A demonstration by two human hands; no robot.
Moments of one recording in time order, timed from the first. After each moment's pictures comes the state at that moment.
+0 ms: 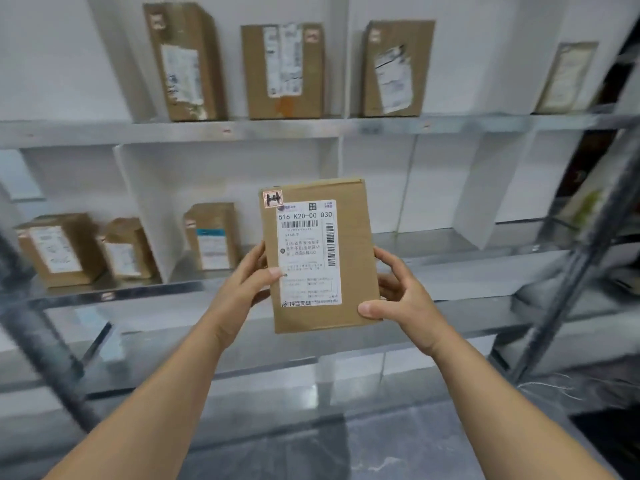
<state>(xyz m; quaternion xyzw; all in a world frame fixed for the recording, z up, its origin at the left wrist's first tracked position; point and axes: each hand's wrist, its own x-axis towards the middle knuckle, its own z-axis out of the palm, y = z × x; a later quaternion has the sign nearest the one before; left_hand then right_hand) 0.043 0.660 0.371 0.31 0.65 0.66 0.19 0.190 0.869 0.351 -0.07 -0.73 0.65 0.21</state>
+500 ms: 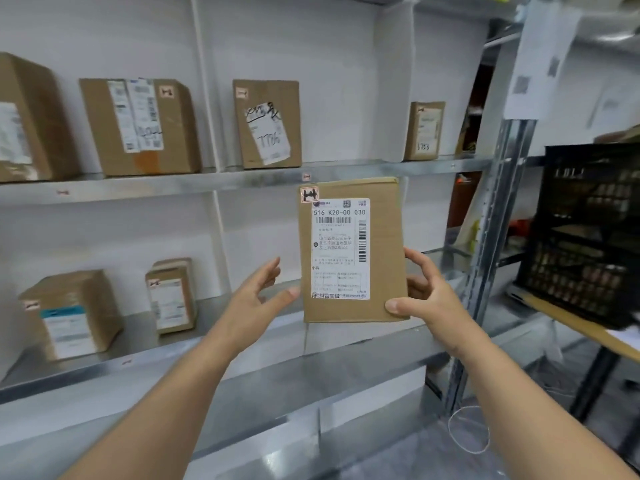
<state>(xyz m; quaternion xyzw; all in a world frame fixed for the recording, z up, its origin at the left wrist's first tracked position) 0.087 0.882 0.403 0.44 0.71 0.54 0.09 0.292 1.072 0.399 -0.15 -0.73 0.58 0.34</state>
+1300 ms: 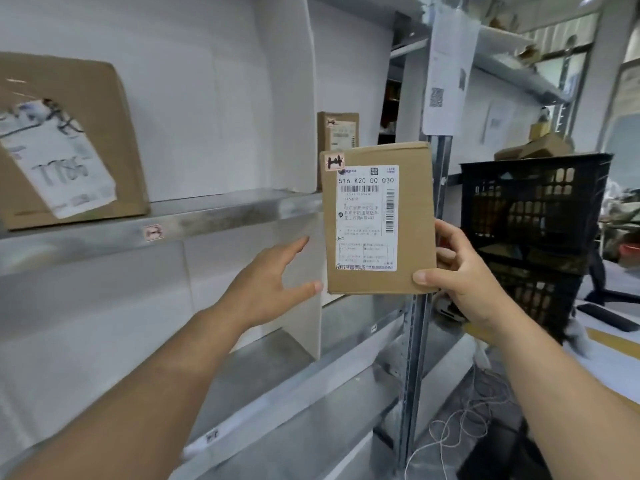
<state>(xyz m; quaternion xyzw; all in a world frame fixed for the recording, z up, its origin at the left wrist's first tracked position) 0.024 1.211 0.462 0.67 0.66 0.34 -0.02 0.294 1.338 0.449 -0.23 -0.72 0.47 0.46</state>
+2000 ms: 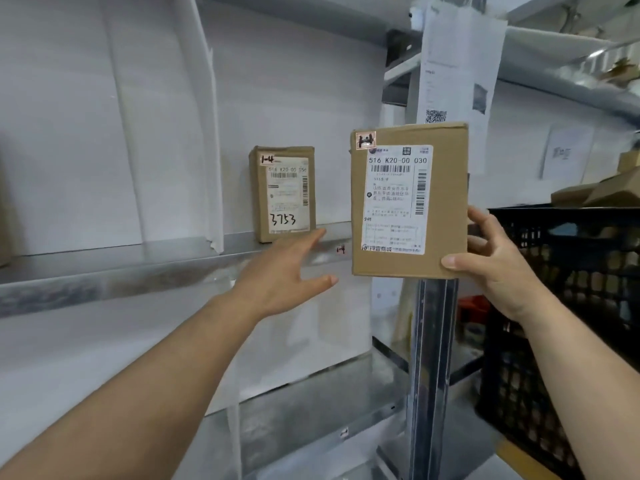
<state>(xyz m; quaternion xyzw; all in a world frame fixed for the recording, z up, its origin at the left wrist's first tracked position) 0.104 1.449 0.530 0.62 0.71 0.29 -0.14 0.348 1.634 0.519 -0.14 -0.73 0.48 0.47</state>
